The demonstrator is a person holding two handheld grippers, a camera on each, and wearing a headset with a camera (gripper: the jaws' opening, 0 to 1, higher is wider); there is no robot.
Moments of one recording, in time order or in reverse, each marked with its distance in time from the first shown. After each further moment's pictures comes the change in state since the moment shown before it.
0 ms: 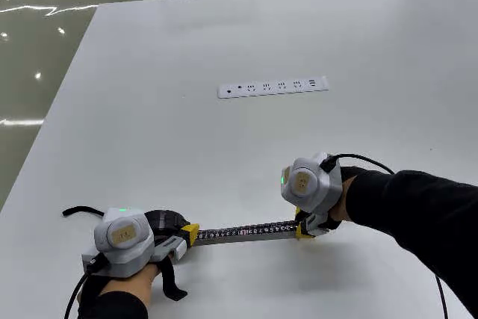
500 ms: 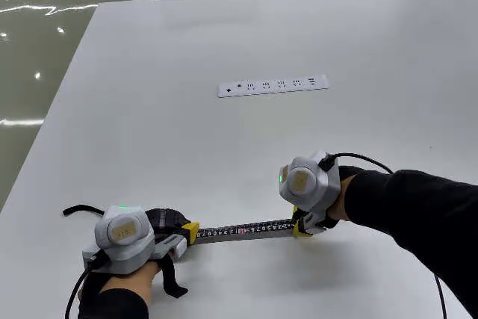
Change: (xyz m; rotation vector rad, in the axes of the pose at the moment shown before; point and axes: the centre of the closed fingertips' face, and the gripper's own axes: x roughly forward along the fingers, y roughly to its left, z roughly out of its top) left arm 0.000 0.000 0.000 -0.004 0.009 -0.003; right arm 0.001 0.000 0.004 0.050 -0.012 -0.006
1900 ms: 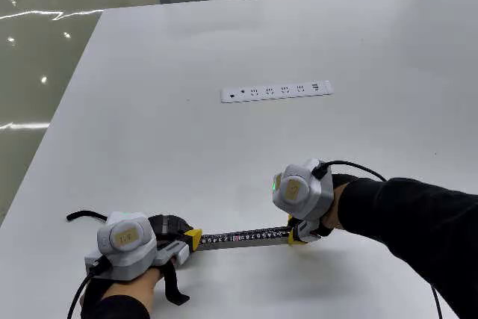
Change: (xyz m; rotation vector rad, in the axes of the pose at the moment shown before) left arm 0.000 0.000 0.000 -0.005 0.012 0.001; right arm 0.006 0.002 0.013 -0.020 -0.016 0.008
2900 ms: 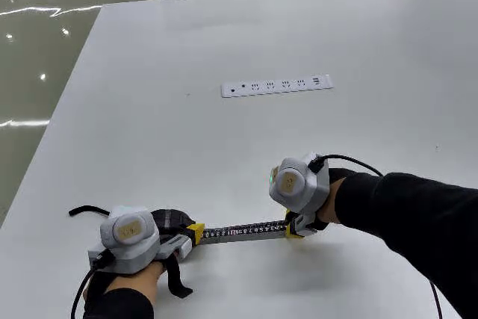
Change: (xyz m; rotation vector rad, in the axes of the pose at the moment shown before) left arm 0.000 0.000 0.000 -0.001 0.002 -0.003; right arm 0.003 0.001 0.009 0.037 0.004 -0.011
